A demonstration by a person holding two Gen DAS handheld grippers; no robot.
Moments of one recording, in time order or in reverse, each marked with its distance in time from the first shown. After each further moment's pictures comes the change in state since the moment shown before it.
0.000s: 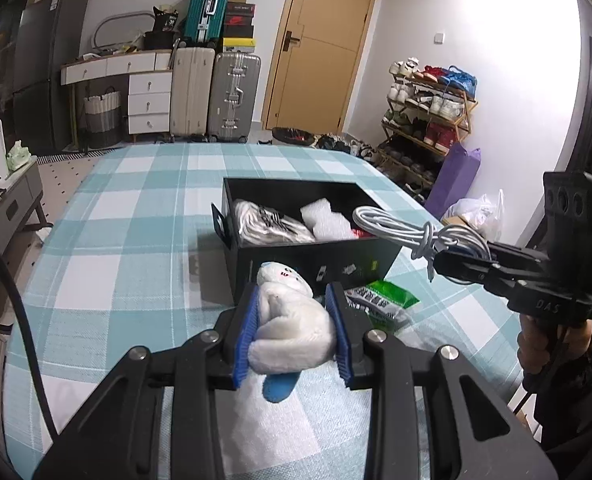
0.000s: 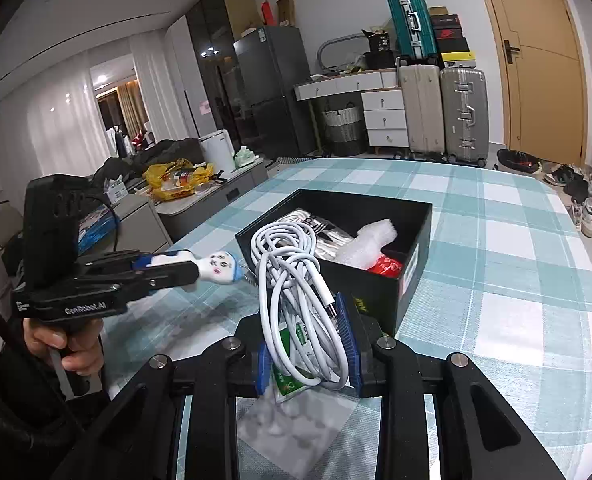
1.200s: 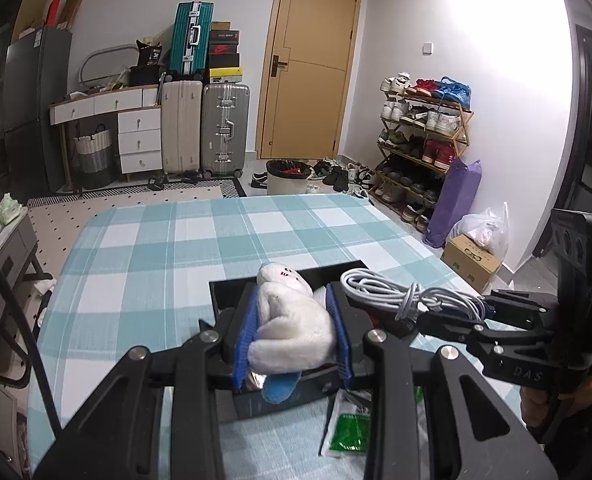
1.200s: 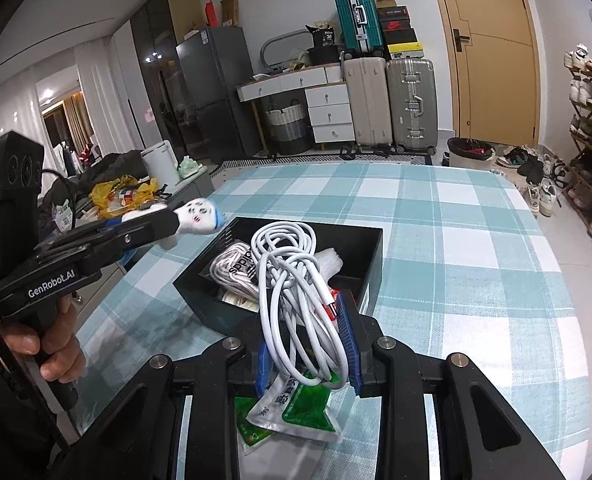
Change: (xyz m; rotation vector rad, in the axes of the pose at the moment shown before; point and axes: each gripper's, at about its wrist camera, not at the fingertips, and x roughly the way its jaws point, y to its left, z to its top) left arm 0.040 -0.011 0.079 0.082 -0.081 0.016; right arm 0.021 -0.011 0.043 0.086 0.029 -0.188
